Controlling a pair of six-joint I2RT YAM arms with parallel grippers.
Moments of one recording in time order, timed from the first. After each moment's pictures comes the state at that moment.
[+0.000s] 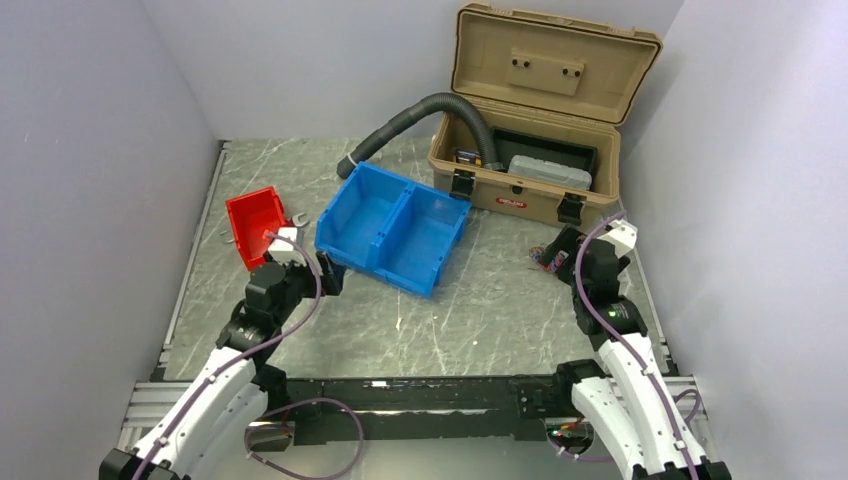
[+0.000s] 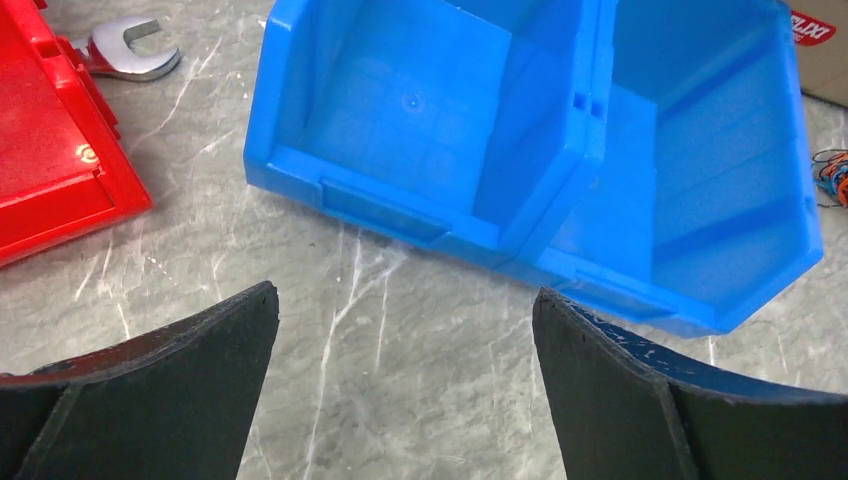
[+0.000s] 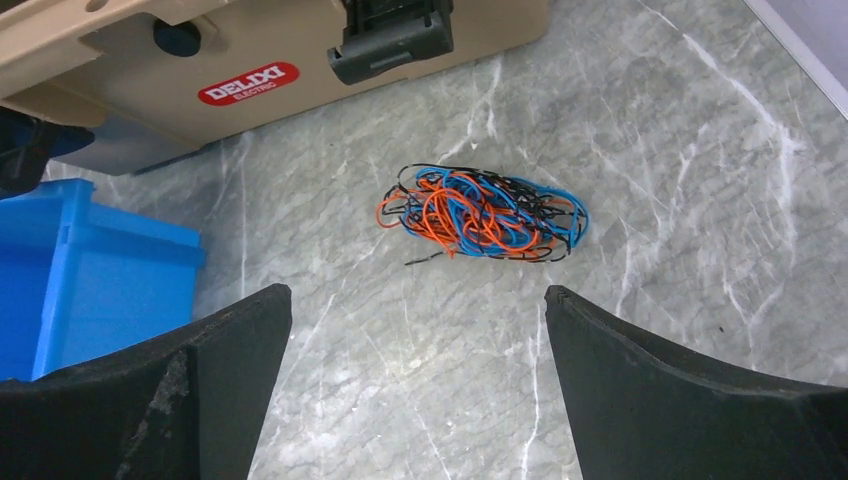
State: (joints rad) left arm -0.33 0.62 0.31 0.00 -0.02 -0.34; right arm 0.14 0.65 0.57 -0.42 0.36 0.54
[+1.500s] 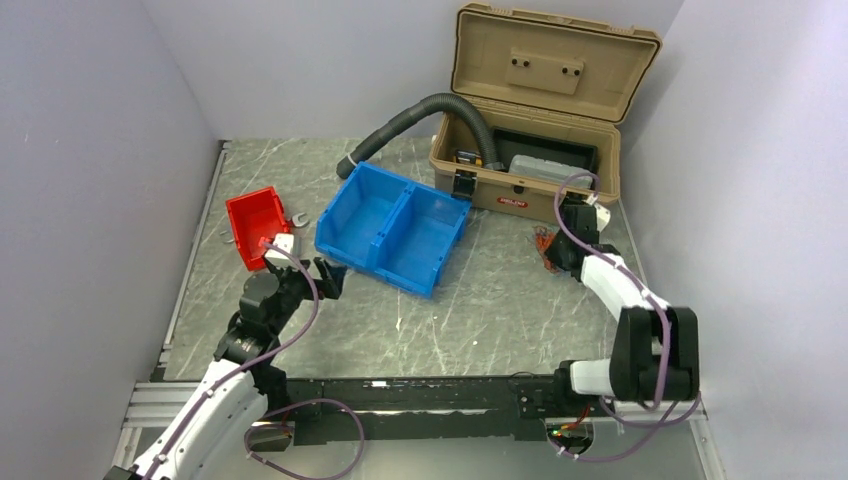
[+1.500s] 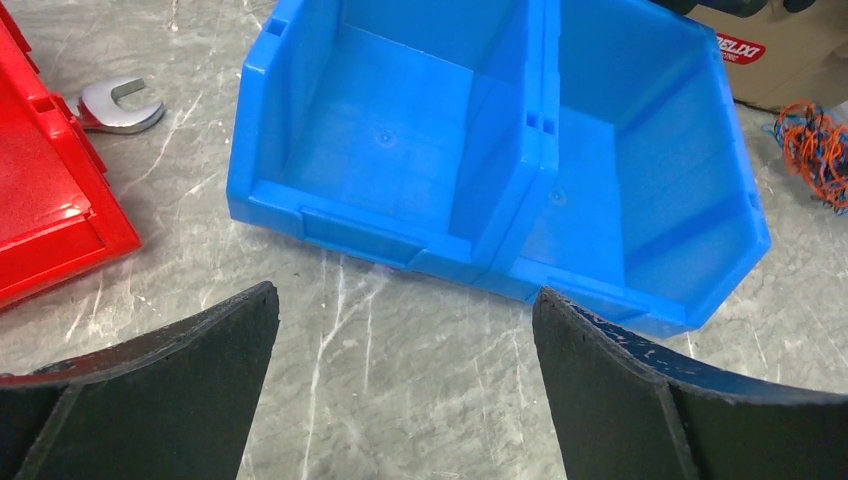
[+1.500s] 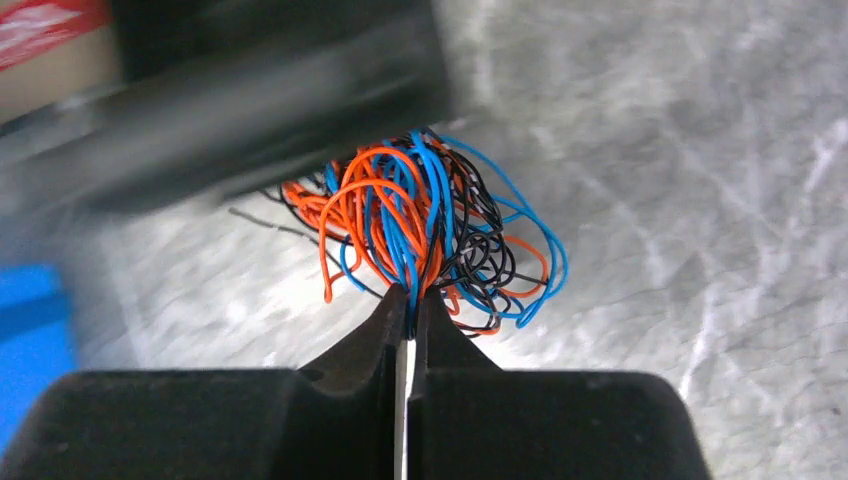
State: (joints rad) left arm -0.33 0.51 0.24 0.06 0.02 -0.30; right arm -0.03 1.37 0.71 -0.23 0.17 0.54
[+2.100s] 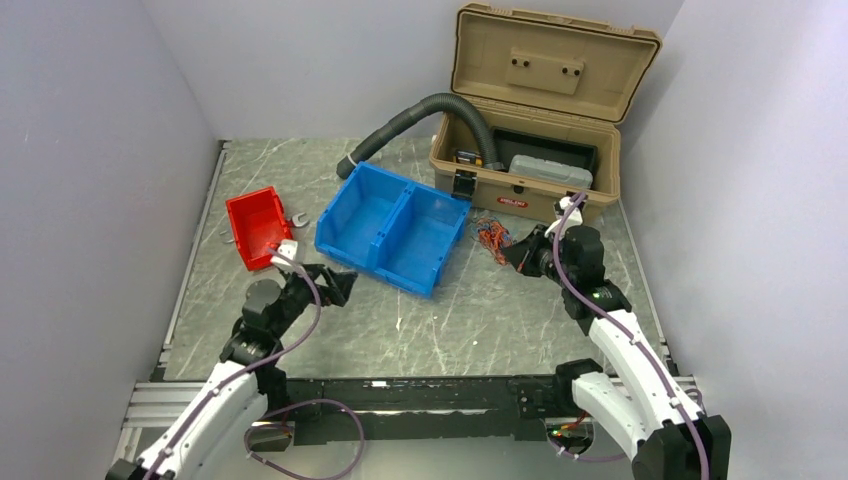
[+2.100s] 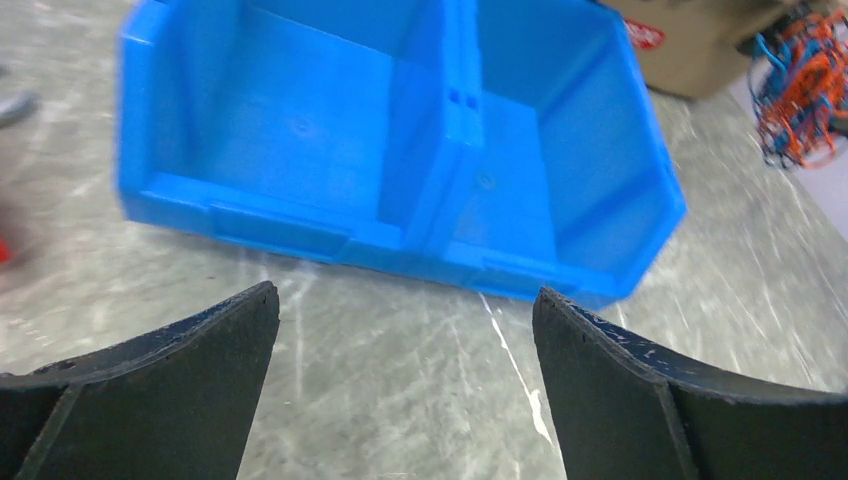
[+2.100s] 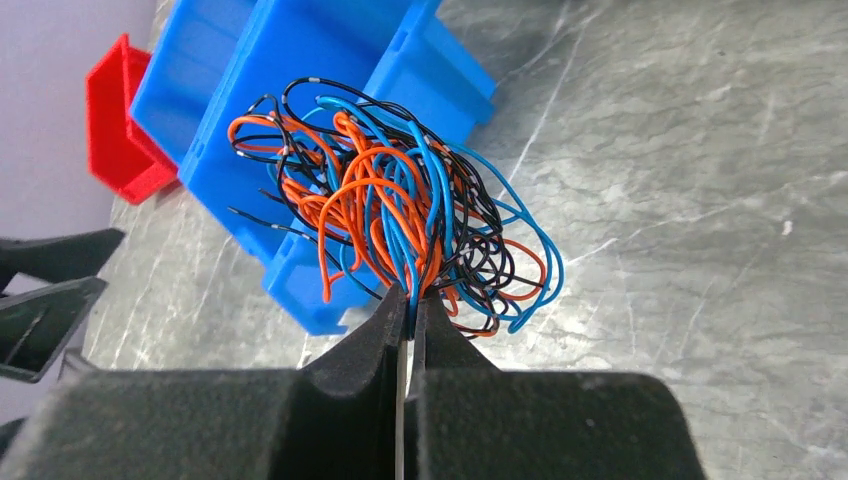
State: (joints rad) left arm -0.33 0.48 0.15 0.19 0.12 -0.37; right arm 0.19 0.83 0.55 -0.16 -0.27 0.51
